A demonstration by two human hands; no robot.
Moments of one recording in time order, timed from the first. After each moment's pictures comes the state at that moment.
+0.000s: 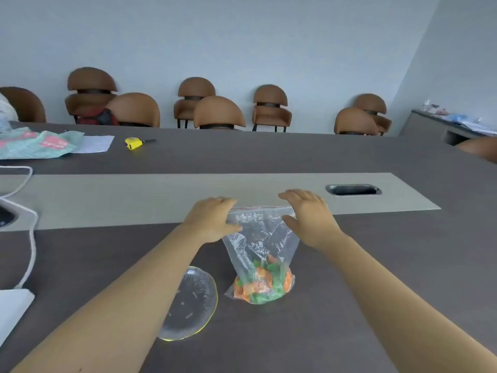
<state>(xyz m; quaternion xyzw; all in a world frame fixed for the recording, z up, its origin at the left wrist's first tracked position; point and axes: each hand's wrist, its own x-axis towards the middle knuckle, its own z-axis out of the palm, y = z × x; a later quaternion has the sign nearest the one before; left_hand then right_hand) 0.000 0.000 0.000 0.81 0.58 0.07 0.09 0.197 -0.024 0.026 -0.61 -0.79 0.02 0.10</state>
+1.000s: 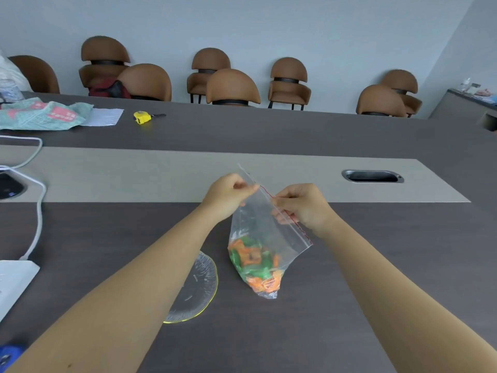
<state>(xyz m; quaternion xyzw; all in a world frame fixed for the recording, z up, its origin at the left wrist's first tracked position) 0.031 0.019 -0.007 0.59 0.61 0.37 0.38 0.186 0.002 0.011 -0.55 -0.60 0.48 0.33</state>
